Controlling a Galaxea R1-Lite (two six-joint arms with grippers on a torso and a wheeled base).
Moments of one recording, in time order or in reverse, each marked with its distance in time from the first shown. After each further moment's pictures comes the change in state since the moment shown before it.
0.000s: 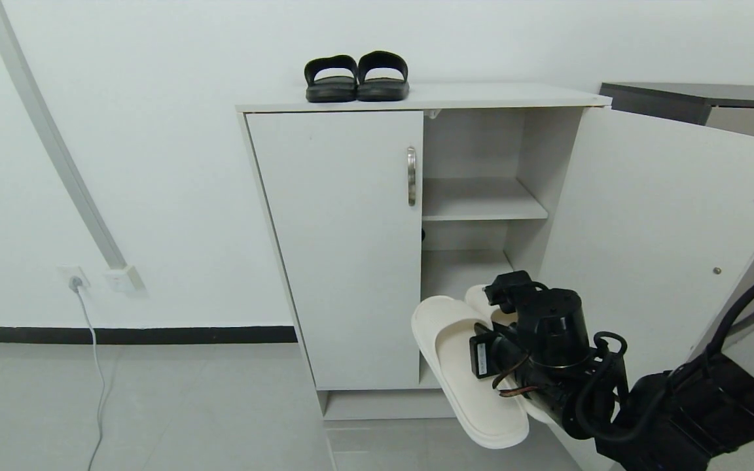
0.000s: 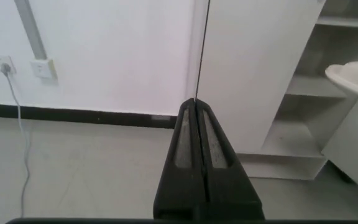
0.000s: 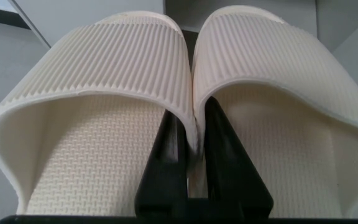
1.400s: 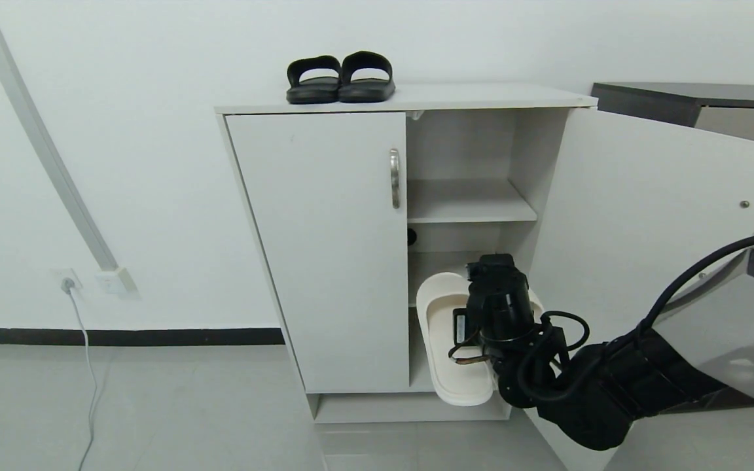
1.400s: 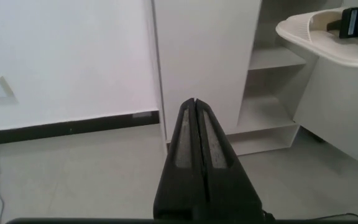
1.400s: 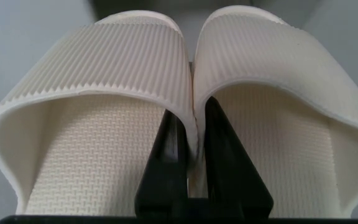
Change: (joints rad) left arm 0.001 0.002 -0.001 0.026 -0.192 0.063; right arm 0.020 0.113 -0.250 0.142 -0.271 0.086
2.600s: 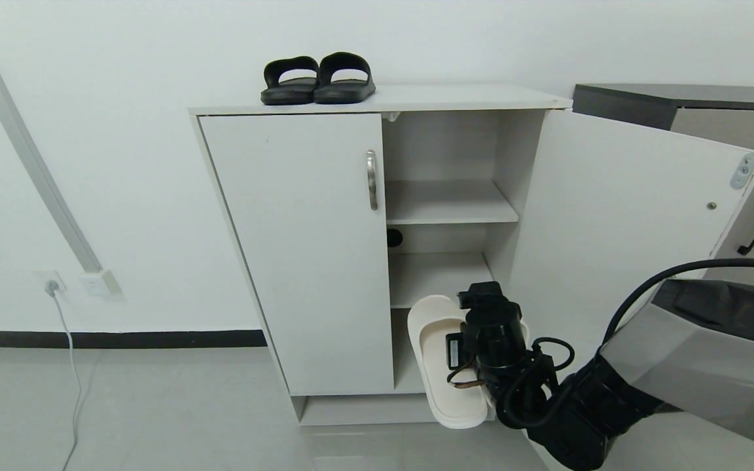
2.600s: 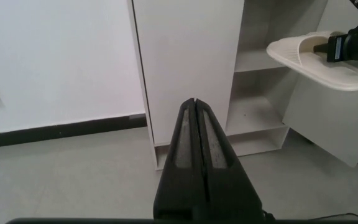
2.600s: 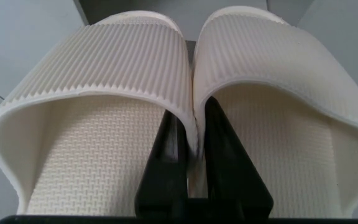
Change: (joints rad) left arm -0.001 0.001 0.000 0.000 0.000 0.000; right arm -0.011 0.124 0.064 -0.185 0.106 -0.024
